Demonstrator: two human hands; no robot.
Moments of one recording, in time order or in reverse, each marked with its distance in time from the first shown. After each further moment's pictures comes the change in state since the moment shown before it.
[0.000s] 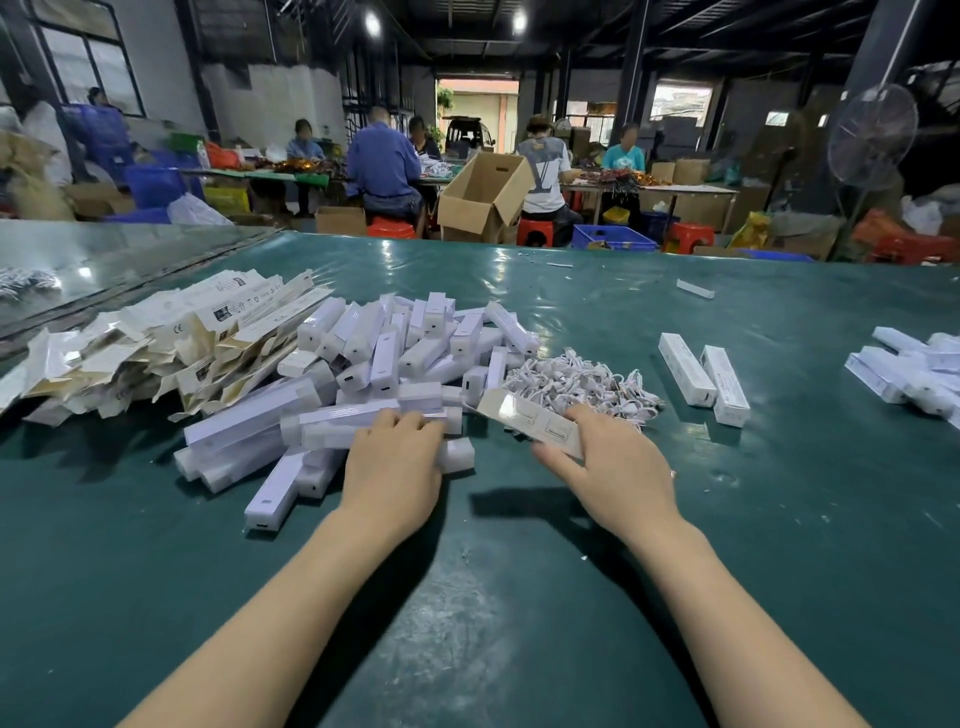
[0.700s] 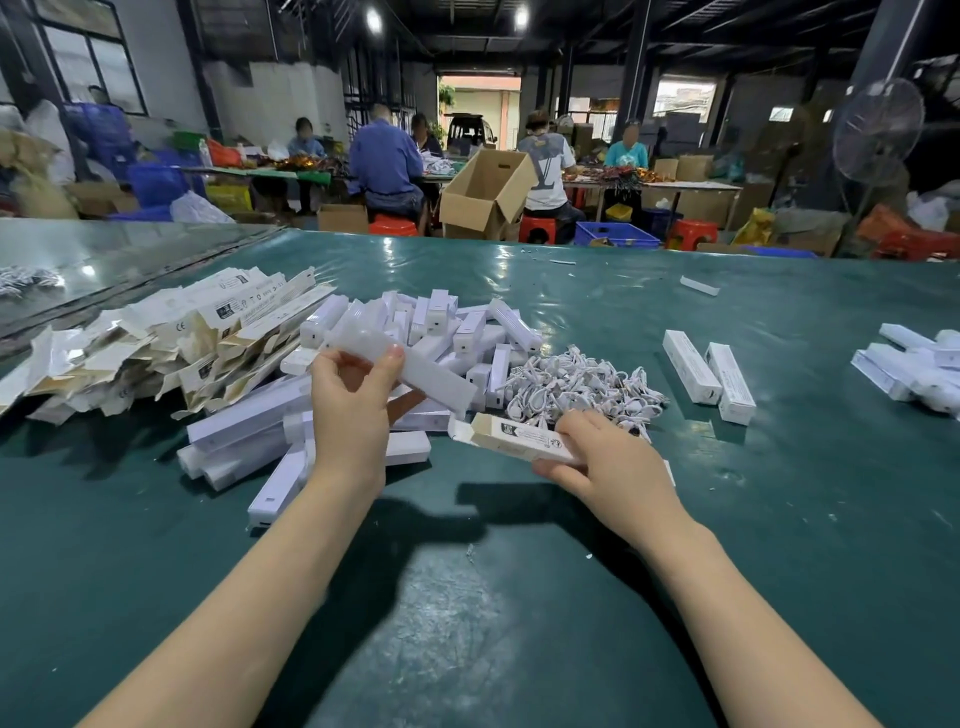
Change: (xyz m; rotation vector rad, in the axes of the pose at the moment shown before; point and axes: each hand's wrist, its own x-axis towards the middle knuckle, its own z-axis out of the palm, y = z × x) left_hand 0.013 -0.005 -0.042 -1.887 0.509 -0.497; right_hand -0.003 0.001 -0.003 0.036 -0.088 -0.151
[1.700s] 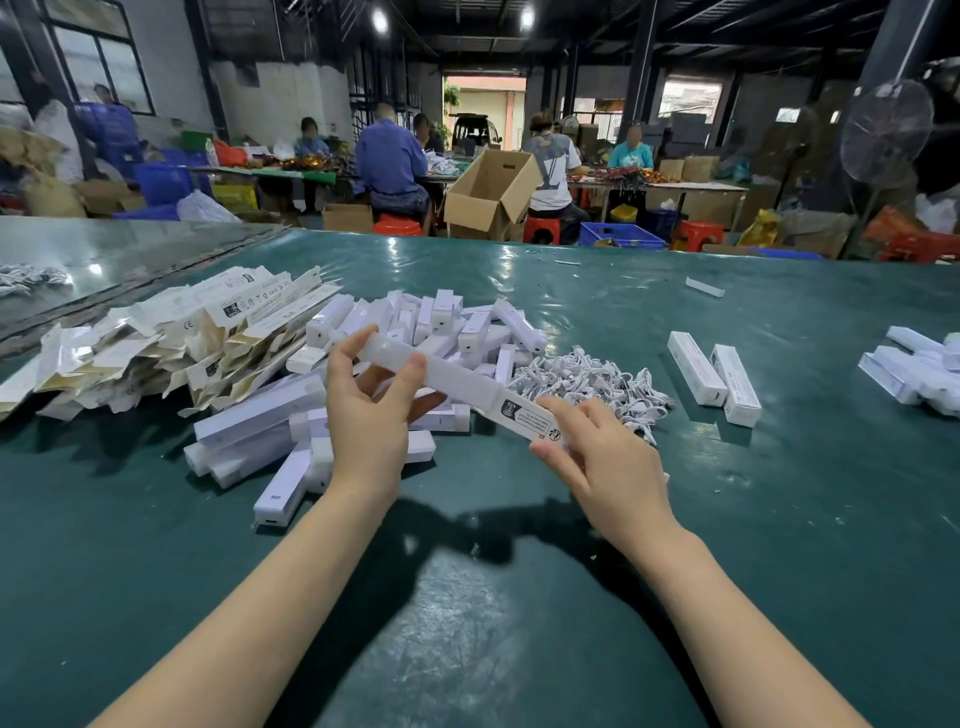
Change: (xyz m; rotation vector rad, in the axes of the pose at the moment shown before) left_hand -0.004 -0.011 -0.001 -0.024 -0.087 0.094; right_hand -0.002 -0.014 0.000 0.108 0.170 -0.018
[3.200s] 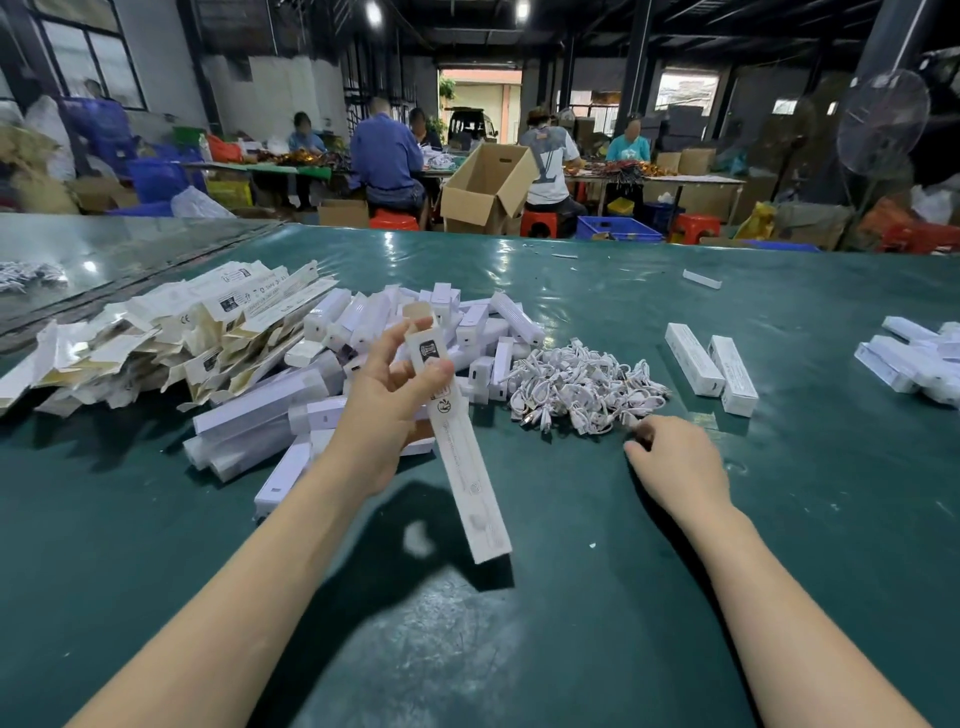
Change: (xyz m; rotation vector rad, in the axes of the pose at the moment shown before) left_hand 0.003 0.012 -0.003 0.127 -0.350 -0.188; right_hand 0.005 0.062 -0.001 -0.222 -0.129 0.518
